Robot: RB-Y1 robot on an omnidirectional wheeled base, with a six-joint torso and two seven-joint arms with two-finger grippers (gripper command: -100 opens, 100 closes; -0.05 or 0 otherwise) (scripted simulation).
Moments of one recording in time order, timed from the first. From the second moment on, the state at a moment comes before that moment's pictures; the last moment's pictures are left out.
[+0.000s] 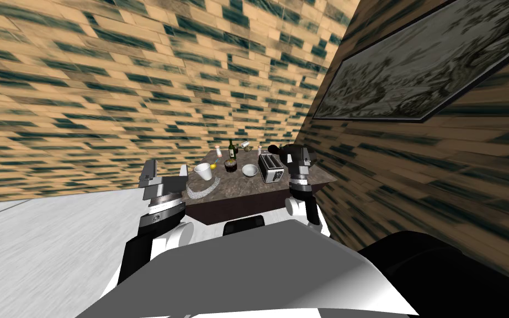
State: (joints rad) left arm 0.55 0.01 -0.01 -2.31 0.12 -0.47 0.10; right arm 0.46 -0.02 -0.06 -2.39 -0.01 -0.38 -0.10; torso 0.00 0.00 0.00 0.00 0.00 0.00
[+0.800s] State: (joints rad) left arm 0.55 0.01 -0.01 -2.31 0.12 -0.47 0.10; right arm 0.53 -0.23 -0.10 -2.29 0.03 -0.37 -0.07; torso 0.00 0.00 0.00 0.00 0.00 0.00
